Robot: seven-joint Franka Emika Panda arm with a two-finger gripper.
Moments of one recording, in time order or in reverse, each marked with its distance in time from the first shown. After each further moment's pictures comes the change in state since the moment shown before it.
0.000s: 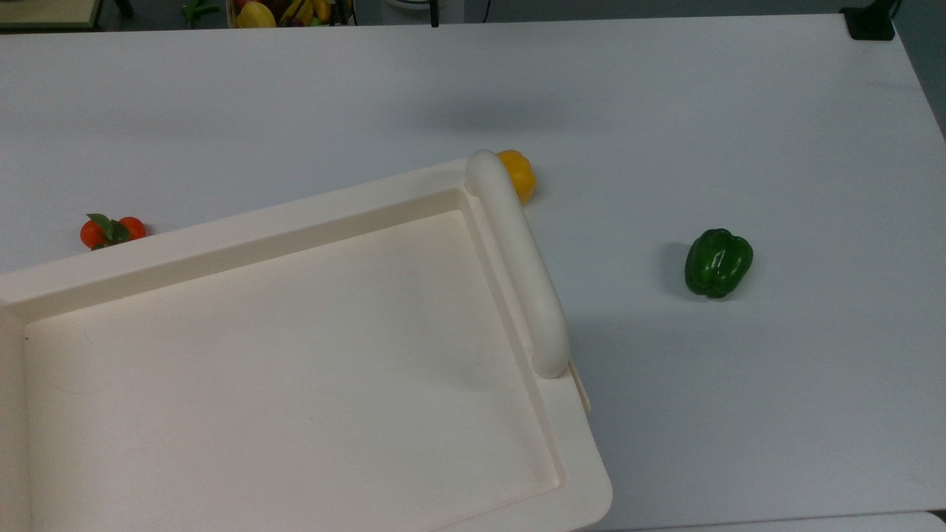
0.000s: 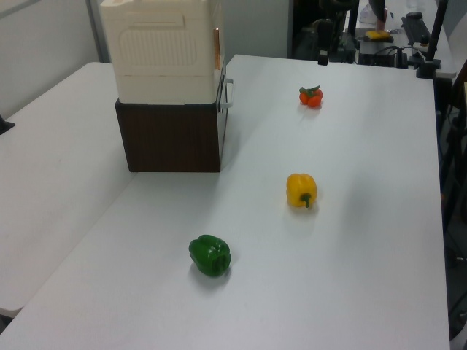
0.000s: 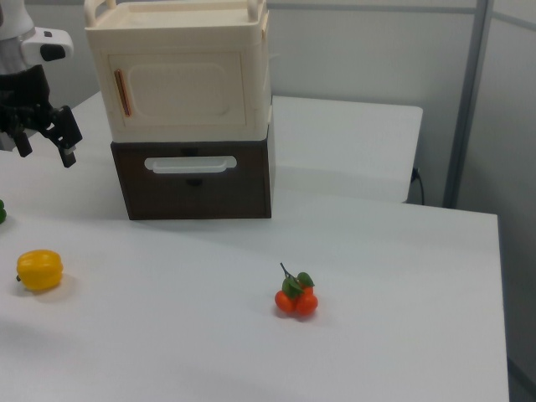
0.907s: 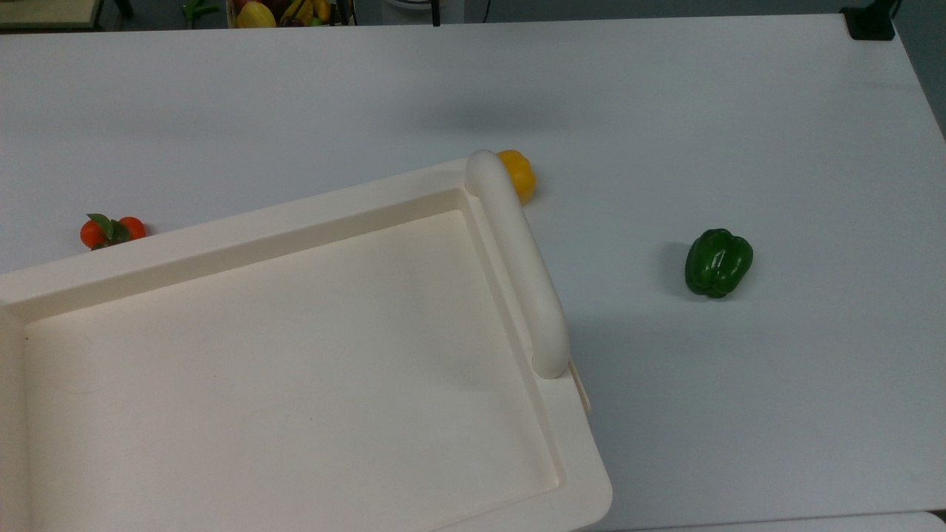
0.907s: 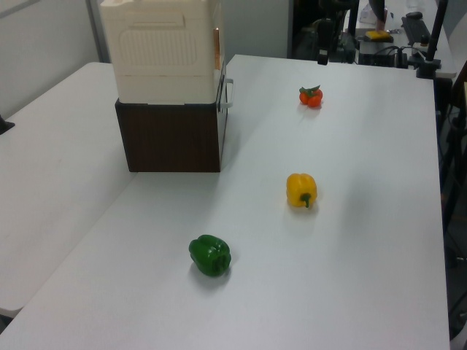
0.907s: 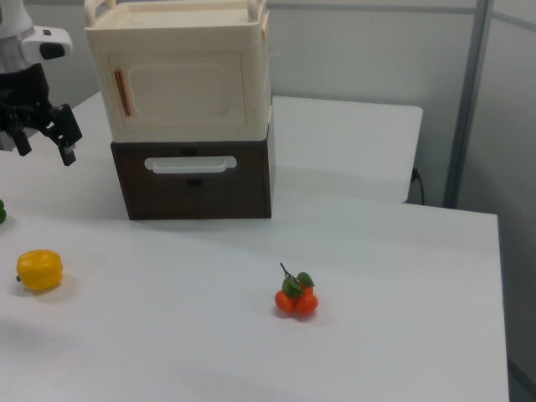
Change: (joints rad) arm 0.000 0.001 0.003 0.004 0.000 0.006 -0.021
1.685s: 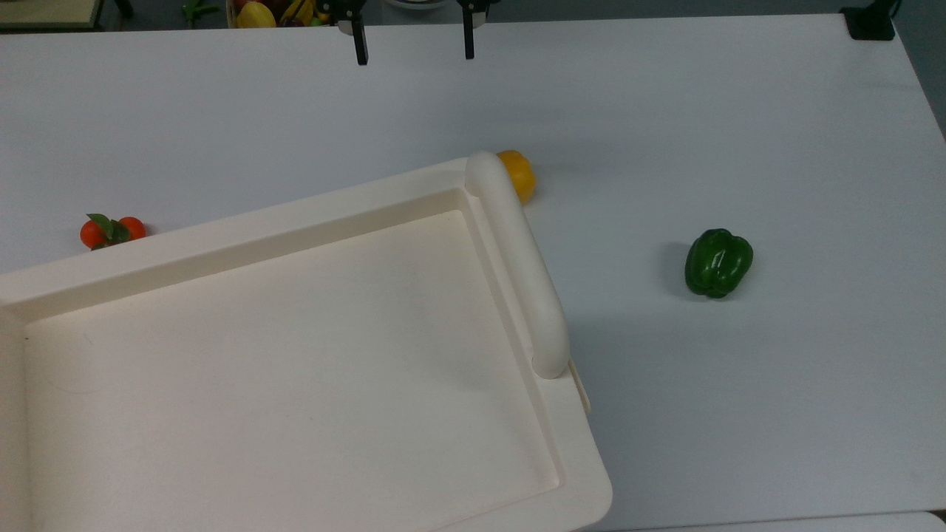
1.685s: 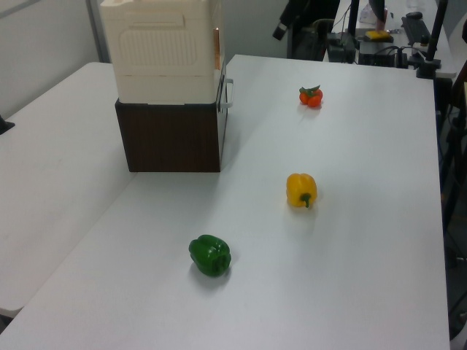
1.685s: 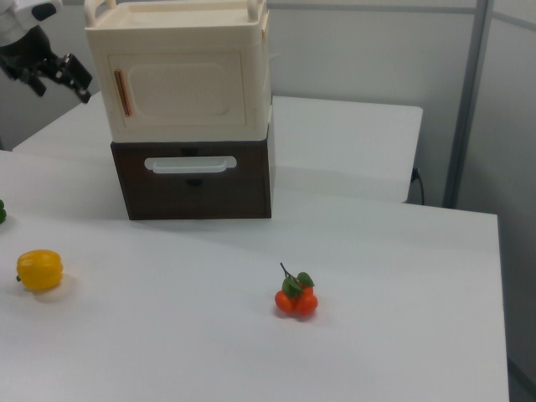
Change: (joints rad) arm 0.000 0.021 0.041 -0.005 0.025 0.489 -0.022
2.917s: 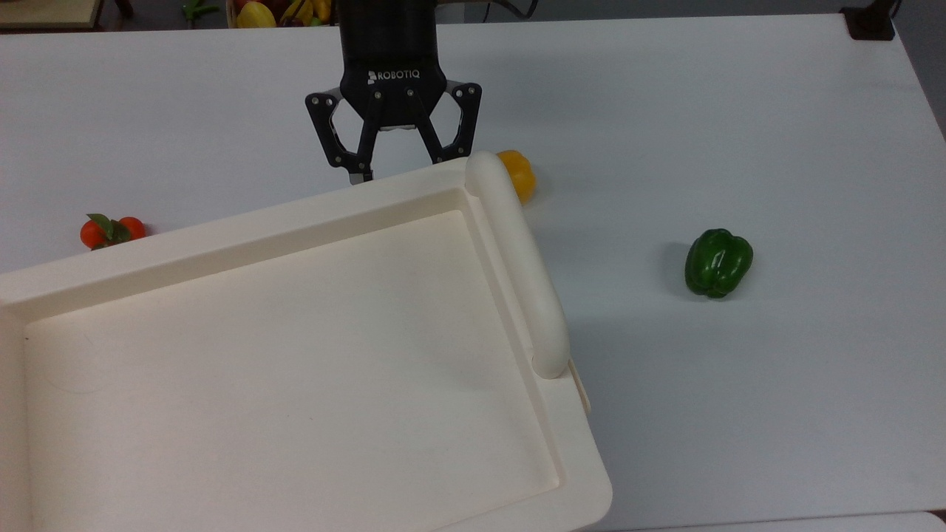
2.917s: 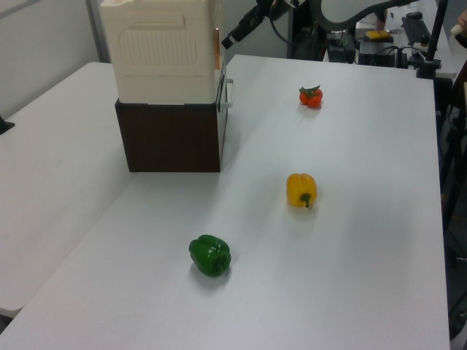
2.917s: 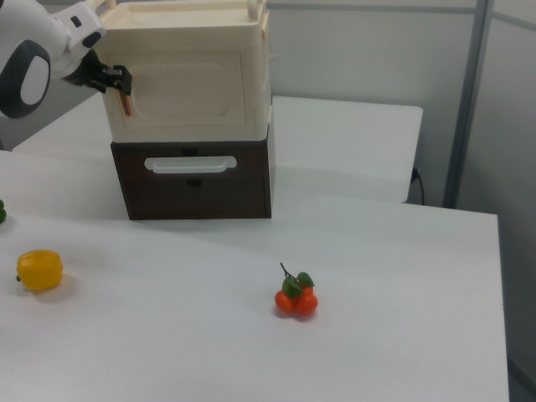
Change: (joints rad) arm -0.012 0.229 0.000 0.018 0.039 0.527 -0.127
